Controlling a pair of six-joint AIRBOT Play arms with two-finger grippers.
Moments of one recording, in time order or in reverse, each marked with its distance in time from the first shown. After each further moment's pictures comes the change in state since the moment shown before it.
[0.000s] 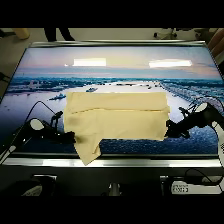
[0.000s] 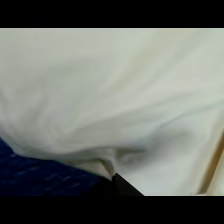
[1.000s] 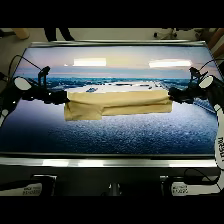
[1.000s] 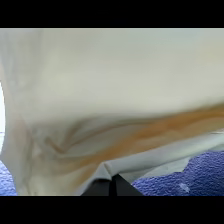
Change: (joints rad) left arm 0.081 -0.288 0.705 0.076 -0.056 0.000; right arm 0.125 -0.030 0.393 0.021 -0.339 0.052
